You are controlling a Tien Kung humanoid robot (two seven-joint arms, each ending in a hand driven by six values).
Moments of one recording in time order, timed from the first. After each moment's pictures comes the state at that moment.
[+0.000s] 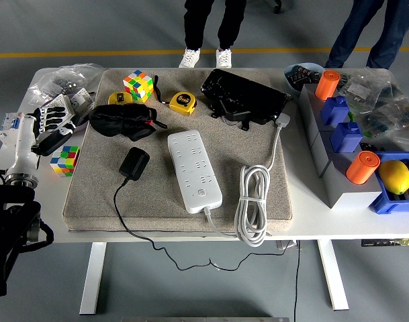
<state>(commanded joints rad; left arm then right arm) -0.31 0.22 -1.25 -0.96 1.29 0.42 -0.24 -0.08 -0.27 0.94 0.40 -0.50 -0.15 0.16</state>
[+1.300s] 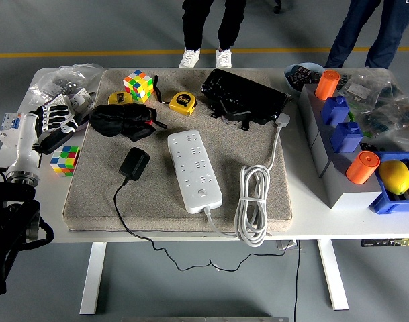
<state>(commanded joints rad) -0.30 0.23 -1.26 -0.99 1.30 0.40 -0.21 -0.07 -0.28 0.95 0.39 -0.50 -0.15 0.13</state>
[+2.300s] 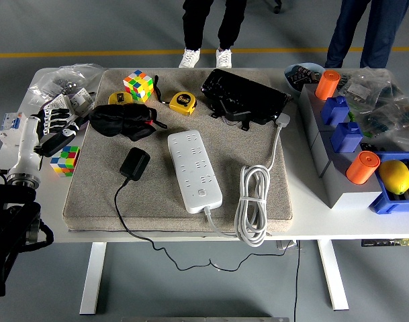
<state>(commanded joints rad) -0.30 0.23 -1.25 -1.00 1.30 0.40 -0.21 -0.08 -0.28 0.95 0.40 -0.50 -0.15 0.13</state>
